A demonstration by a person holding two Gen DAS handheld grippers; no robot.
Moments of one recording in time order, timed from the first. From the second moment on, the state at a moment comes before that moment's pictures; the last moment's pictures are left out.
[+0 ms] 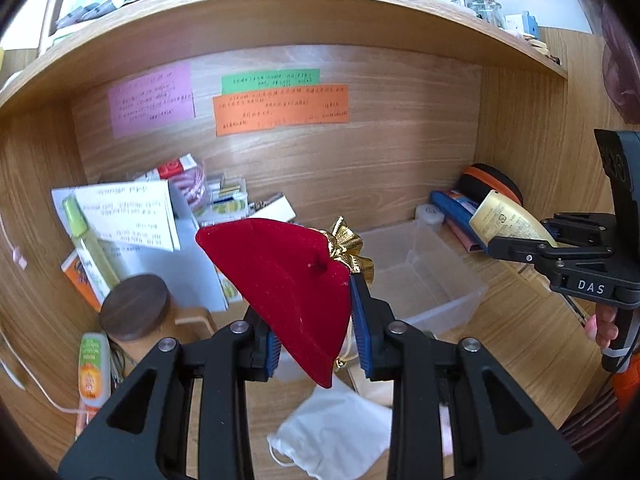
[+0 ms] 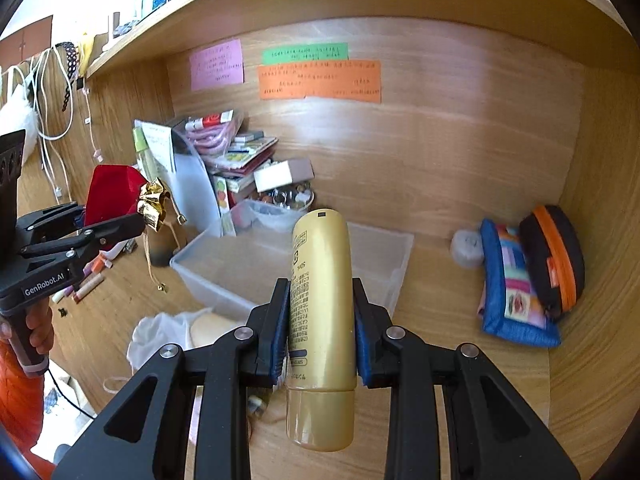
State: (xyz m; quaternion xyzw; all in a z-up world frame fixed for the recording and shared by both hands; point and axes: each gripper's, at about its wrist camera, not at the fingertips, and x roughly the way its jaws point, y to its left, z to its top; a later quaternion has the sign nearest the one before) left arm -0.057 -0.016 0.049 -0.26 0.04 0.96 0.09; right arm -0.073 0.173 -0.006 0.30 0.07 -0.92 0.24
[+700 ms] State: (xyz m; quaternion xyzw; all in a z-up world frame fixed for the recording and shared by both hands) left arm -0.154 -0.011 0.025 -0.31 0.07 0.94 0.09; right arm -0.148 0.139 -0.018 0.30 0.08 -0.92 0.25
